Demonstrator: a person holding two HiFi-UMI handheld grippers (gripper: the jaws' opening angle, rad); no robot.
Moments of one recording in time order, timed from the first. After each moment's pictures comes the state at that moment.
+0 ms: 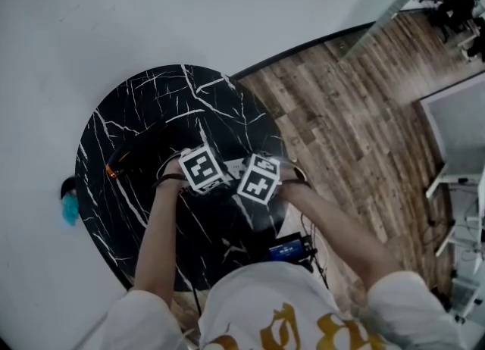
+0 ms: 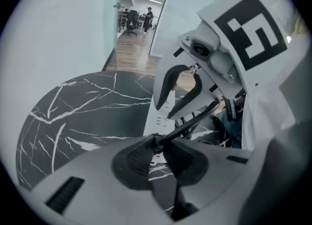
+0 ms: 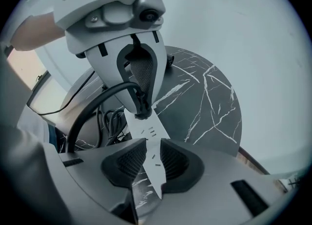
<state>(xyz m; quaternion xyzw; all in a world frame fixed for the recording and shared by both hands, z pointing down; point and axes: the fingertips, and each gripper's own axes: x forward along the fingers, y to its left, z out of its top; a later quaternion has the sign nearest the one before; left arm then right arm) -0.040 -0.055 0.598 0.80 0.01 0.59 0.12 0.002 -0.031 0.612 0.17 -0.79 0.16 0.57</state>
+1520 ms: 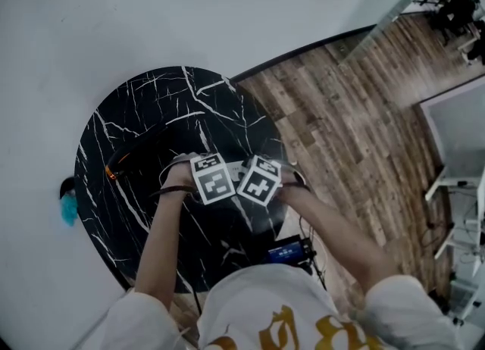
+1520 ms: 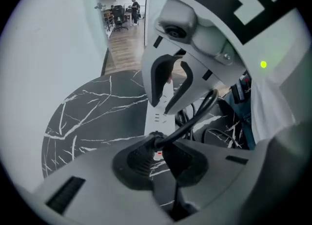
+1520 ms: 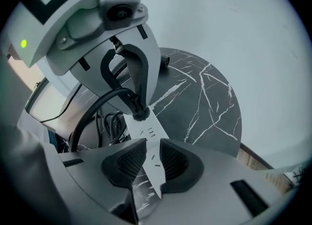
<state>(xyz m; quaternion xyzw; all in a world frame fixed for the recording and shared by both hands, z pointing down) -0.032 -0.054 0.593 0.79 0.02 0.60 0.08 0.002 -0.034 0.613 0.18 -0.79 0.19 0.55</state>
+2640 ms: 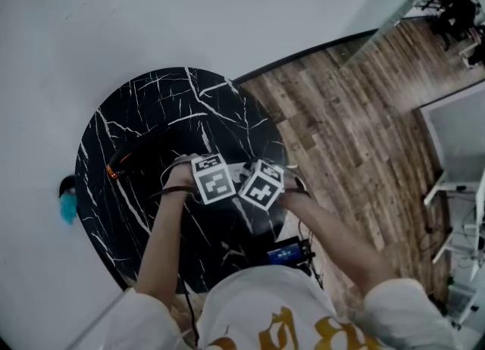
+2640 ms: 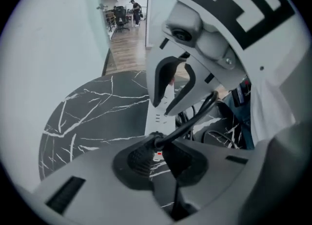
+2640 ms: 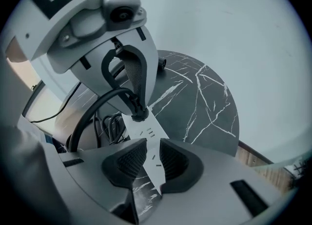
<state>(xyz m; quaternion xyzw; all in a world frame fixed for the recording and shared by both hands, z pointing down) -0.040 -0.039 0.603 0.77 0.02 0.63 0.08 0.005 -0.035 0.614 0.21 -0.79 0.19 0.54</state>
